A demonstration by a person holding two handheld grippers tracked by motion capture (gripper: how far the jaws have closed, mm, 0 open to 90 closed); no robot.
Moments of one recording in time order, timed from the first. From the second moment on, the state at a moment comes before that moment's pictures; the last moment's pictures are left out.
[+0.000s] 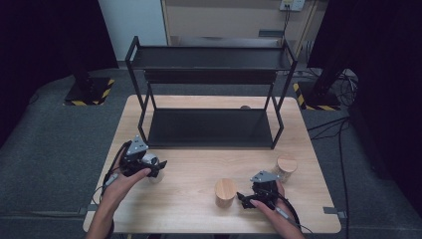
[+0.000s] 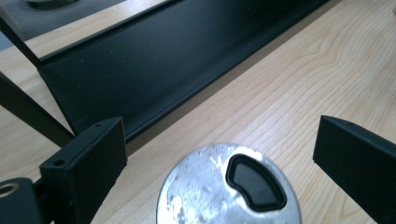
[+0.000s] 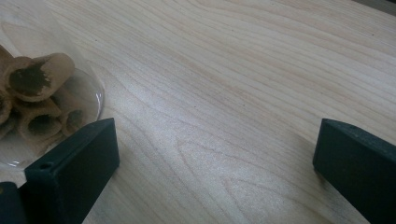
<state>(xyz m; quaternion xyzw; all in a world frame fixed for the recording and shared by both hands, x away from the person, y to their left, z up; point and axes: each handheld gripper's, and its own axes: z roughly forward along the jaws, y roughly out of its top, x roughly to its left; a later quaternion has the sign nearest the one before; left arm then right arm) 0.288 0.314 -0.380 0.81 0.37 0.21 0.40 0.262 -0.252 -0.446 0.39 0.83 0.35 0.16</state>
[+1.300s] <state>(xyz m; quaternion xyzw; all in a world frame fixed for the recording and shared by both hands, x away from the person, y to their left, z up) 0.281 0.328 -0.431 0.81 0.37 0.20 0.40 0.262 -0.252 -0.446 0.39 0.83 0.35 0.16</state>
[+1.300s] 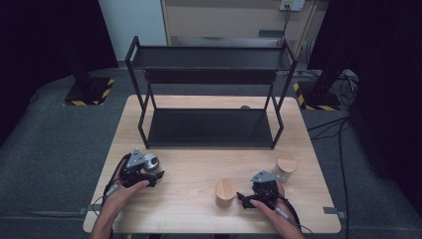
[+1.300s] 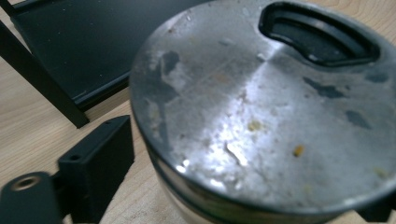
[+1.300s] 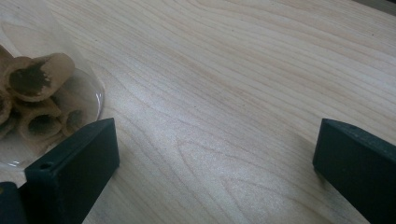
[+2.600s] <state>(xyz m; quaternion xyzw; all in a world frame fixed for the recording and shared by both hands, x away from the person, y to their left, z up) 0.312 0.316 -0.409 0.84 0.28 0.17 0.43 0.262 -0.252 -0.446 0.39 0.83 0.35 0.16</state>
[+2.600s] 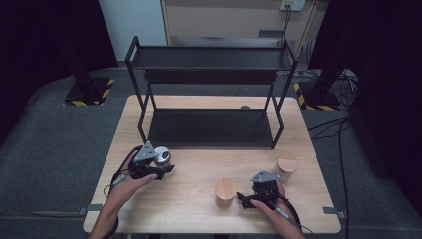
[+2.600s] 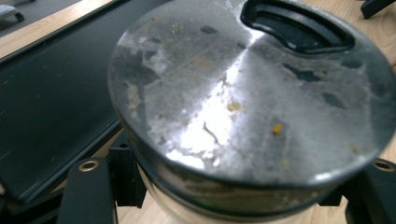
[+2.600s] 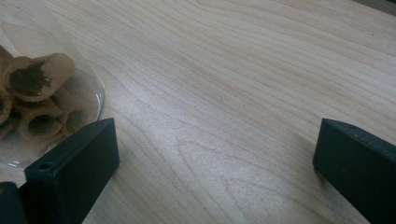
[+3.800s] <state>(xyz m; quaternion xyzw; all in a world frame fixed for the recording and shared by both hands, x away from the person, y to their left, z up) 0.357 0.283 -0.386 0.85 0.24 0.16 0.43 0.259 -0.252 -0.447 0.39 0.83 0.36 0.16</state>
